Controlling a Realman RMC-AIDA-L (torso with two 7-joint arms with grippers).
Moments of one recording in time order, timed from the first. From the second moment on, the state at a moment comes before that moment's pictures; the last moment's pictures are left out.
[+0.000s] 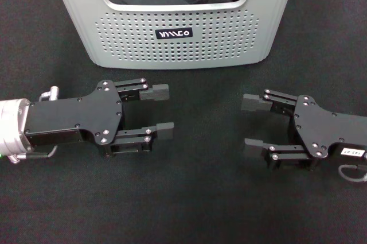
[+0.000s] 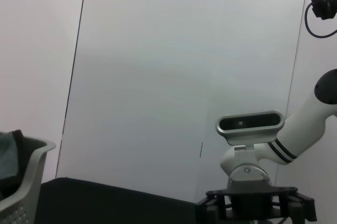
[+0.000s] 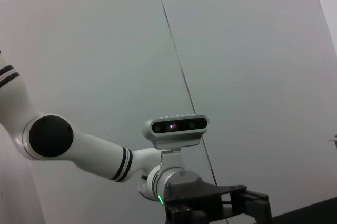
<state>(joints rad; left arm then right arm) -0.46 -2.00 0.81 0.45 1.73 1.89 -1.08 0.67 2.03 -0.33 -0.15 -2.21 -1.88 0.95</state>
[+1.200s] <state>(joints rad) -0.49 -2.09 0.71 0.76 1.35 1.85 -1.39 0.66 2.03 -0.33 -0.14 -2.21 -1.77 0.92</state>
